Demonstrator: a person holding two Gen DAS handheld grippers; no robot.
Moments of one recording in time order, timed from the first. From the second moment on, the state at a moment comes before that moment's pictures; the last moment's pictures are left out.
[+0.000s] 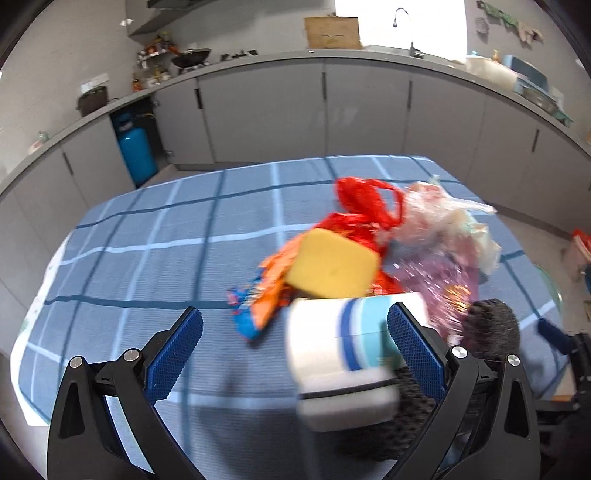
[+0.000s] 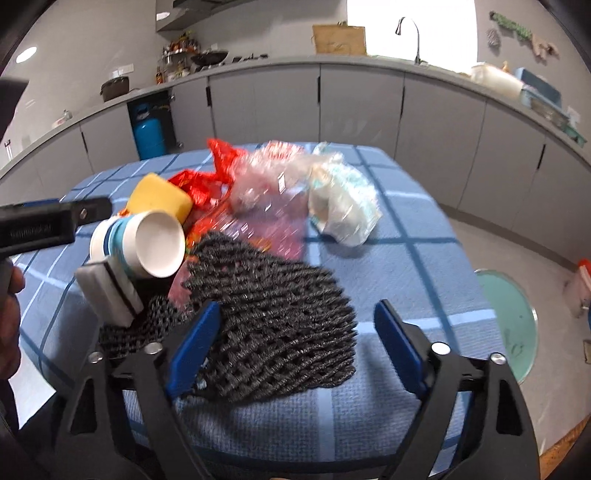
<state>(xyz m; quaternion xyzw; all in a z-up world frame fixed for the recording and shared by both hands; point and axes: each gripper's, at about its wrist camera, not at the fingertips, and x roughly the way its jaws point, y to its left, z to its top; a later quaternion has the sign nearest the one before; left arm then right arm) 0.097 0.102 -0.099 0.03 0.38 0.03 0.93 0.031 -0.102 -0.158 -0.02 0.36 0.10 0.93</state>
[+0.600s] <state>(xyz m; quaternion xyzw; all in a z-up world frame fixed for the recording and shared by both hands) 0.102 0.070 -0.109 0.05 0.41 0.00 0.91 0.036 -0.111 -0.172 -0.01 0.37 0.11 0.92</state>
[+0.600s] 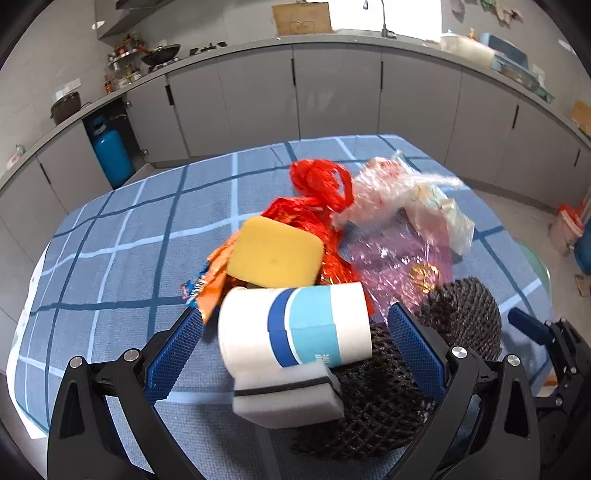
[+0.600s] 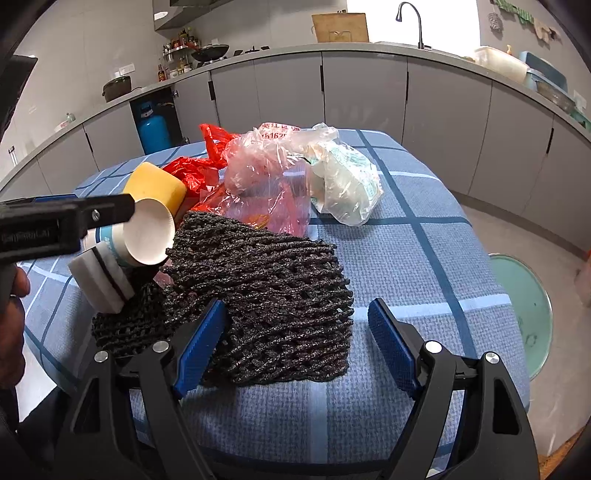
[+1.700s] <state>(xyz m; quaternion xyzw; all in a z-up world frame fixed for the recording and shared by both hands) 0.105 0.016 -0.052 0.11 0.31 -0.04 0.94 0.023 -0.166 -0.119 0.03 0.29 0.09 0.95</state>
